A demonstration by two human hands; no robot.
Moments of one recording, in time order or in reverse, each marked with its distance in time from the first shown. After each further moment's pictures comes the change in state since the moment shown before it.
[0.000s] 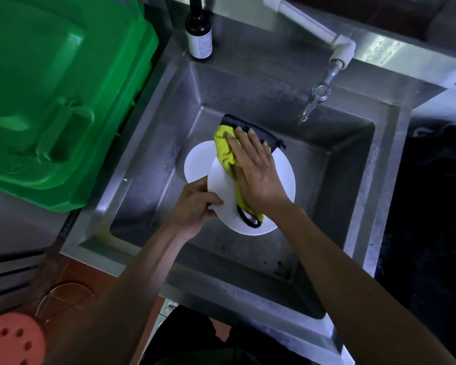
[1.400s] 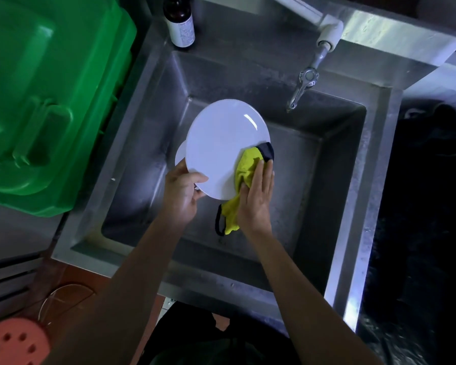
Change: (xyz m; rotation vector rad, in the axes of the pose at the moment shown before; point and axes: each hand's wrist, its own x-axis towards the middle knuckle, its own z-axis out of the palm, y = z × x) left_hand 0.019 0.005 0.005 -0.101 0.239 0.131; right_hand -0.060 -0.019 0.048 0.391 0.186 0.646
